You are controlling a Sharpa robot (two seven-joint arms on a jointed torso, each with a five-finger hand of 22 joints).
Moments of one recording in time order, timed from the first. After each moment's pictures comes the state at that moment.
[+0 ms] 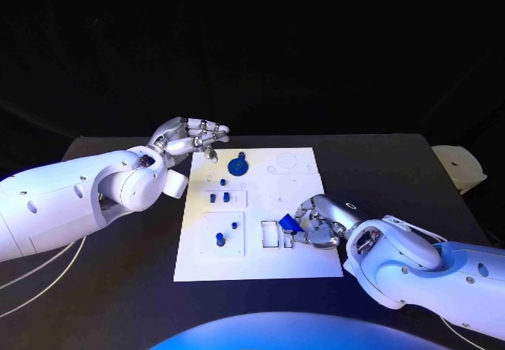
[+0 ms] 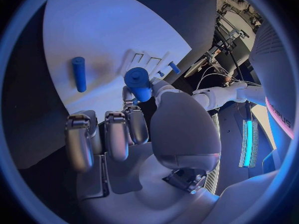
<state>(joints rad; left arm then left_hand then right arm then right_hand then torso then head) 1.18 -0.91 -0.02 1.51 -0.21 -0.21 0.31 1.34 -0.20 0.48 0.10 0.20 0.87 0.21 0.20 0.26 1.02 0.14 0.25 0.16 1.15 0.05 1.11 0.44 0.17 1.03 0.14 0.90 0.52 1.02 -0.96 -0.13 1.95 -1.50 -0.50 -0.54 1.22 -0.14 0.24 0.29 0.27 0.98 0.09 0.37 0.59 1.45 -0.01 1.36 1.31 1.46 -0.07 1.52 1.31 0.01 1.47 0.04 1.57 1.31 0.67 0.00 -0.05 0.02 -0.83</state>
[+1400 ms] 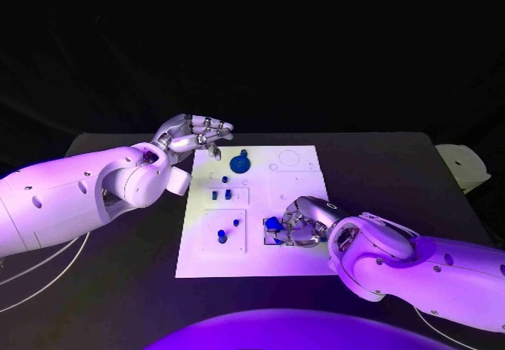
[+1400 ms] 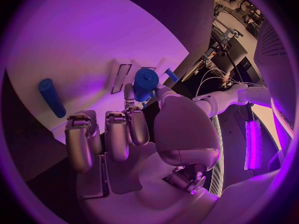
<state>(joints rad) 1.18 -0.90 -0.02 1.52 -0.21 -0.21 0.31 1.34 -0.20 0.48 0.10 0.20 0.87 0.21 0.20 0.26 1.02 0.13 0.25 0.16 1.15 0.05 1.11 0.44 0.17 1.03 0.14 0.90 0.52 1.01 -0.84 -0.14 1.87 -1.45 -0.44 -0.54 1.09 -0.10 0.18 0.30 0.24 1.01 0.07 0.42 0.63 1.46 -0.02 1.37 1.31 1.46 -0.07 1.53 1.31 0.01 1.47 0.03 1.57 1.31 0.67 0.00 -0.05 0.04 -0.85</state>
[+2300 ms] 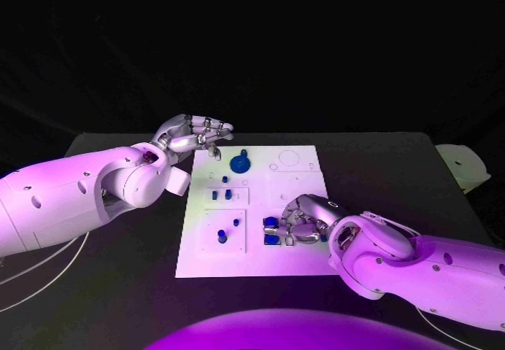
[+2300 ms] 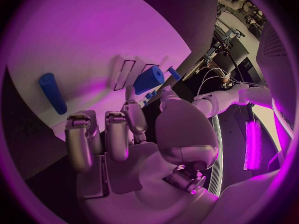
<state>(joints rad) 1.18 -0.91 -0.02 1.52 -0.21 -0.20 0.31 1.34 -0.19 0.48 0.10 0.21 0.87 0.21 0.20 0.26 1.01 0.13 0.26 0.16 1.15 0.05 1.11 0.44 0.17 1.03 0.14 0.89 0.52 1.01 -0.84 -0.14 1.86 -1.46 -0.46 -0.53 0.98 -0.07 -0.06 0.30 0.08 0.96 0.09 0.40 0.62 1.39 0.01 1.22 1.31 1.46 -0.07 1.53 1.31 0.01 1.46 0.04 1.57 1.31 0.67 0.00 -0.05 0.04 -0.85</state>
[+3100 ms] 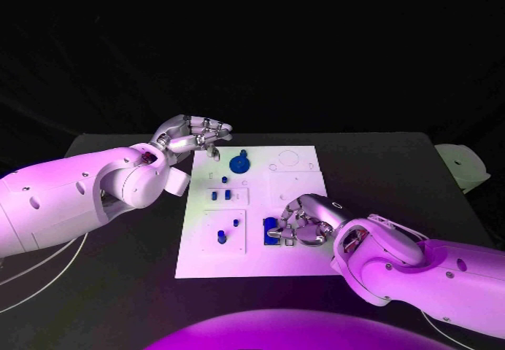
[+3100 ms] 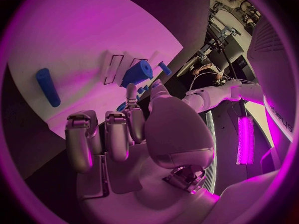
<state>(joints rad) 1.18 -0.91 -0.02 1.52 -0.21 -0.20 0.31 1.34 -0.19 0.48 0.10 0.21 0.87 0.21 0.20 0.26 1.01 0.13 0.26 0.16 1.15 0.05 1.11 0.44 0.17 1.03 0.14 0.89 0.52 1.01 -0.88 -0.14 1.91 -1.47 -0.51 -0.48 1.23 -0.02 -0.10 0.29 0.15 1.00 0.06 0.44 0.61 1.45 -0.01 1.31 1.31 1.46 -0.07 1.53 1.31 0.01 1.46 0.04 1.57 1.31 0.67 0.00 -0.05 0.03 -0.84</state>
